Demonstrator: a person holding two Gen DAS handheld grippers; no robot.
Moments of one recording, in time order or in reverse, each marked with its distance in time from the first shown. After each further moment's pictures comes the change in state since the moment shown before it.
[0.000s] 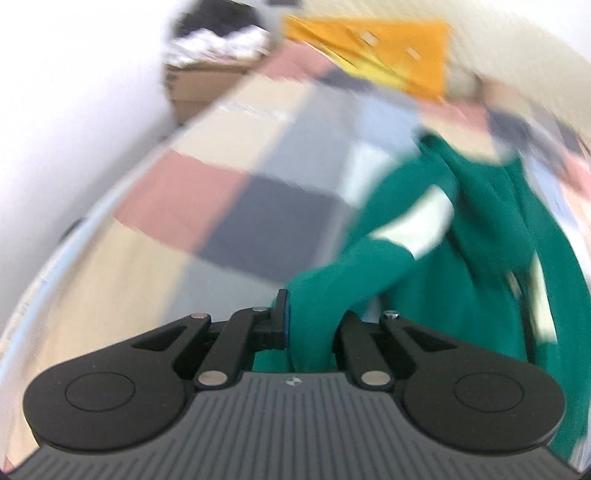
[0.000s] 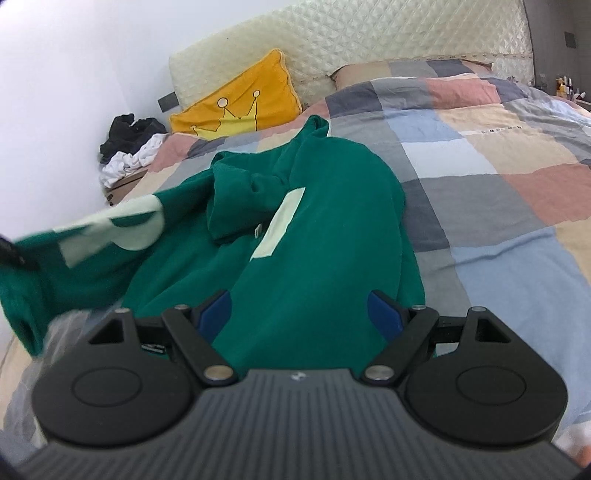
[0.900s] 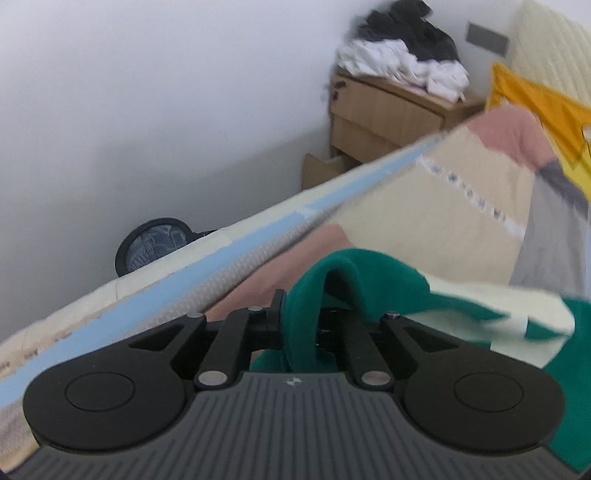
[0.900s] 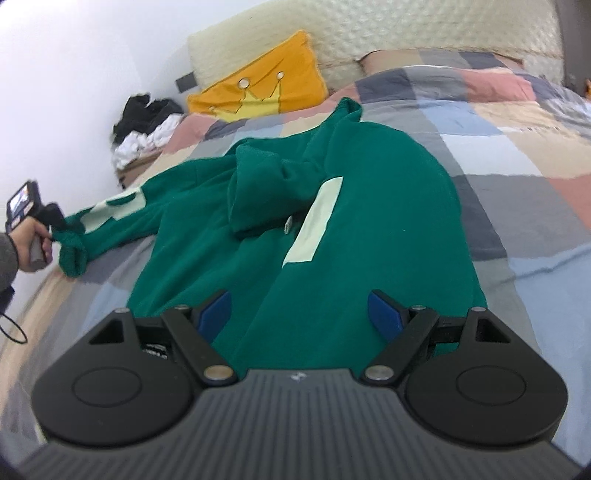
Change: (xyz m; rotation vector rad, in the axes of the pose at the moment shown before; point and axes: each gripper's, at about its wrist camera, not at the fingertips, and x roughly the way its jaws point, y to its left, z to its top) left arm 0.236 0.163 0.136 -0.346 -0.061 0.361; right arm 0.050 0.031 0.006 -0.064 0.058 0.049
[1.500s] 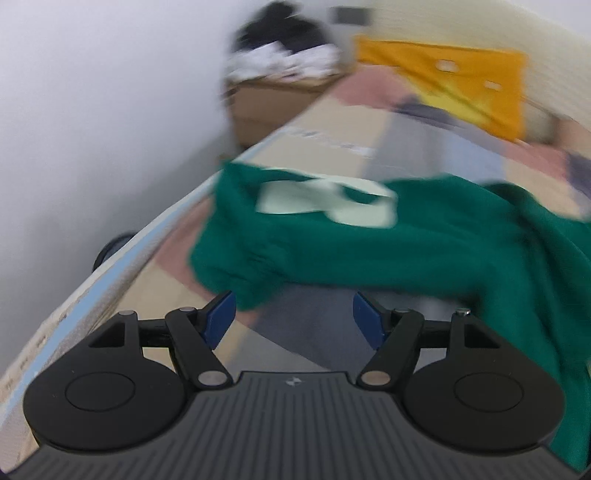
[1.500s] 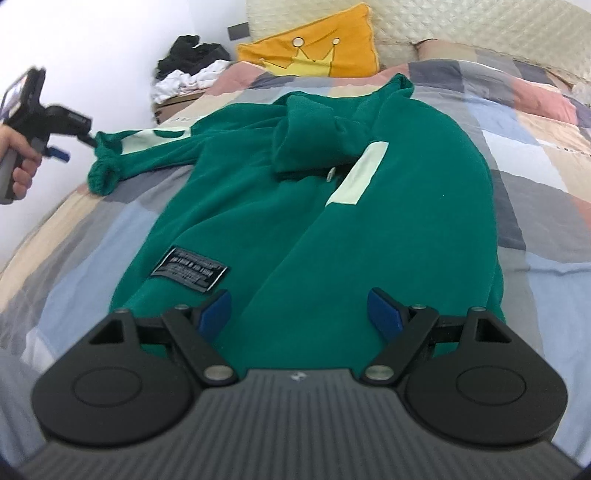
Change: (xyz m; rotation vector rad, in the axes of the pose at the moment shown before) left arm -0.212 -0.040 -0.109 0.311 -0.019 -0.224; right arm -0.021 0.022 -0.027 -0.195 0.116 0.063
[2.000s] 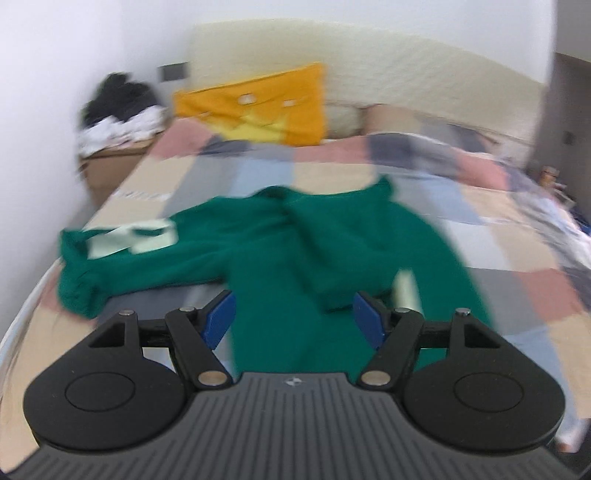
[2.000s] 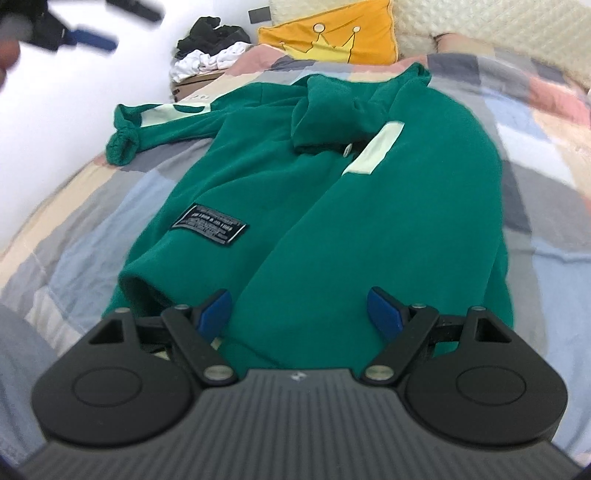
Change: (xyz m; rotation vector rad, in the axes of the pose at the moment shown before) left arm -0.204 -0.175 -0.059 0.254 -0.119 -0.385; right arm -0.007 0.000 -0.018 -0.027 0.056 0.052
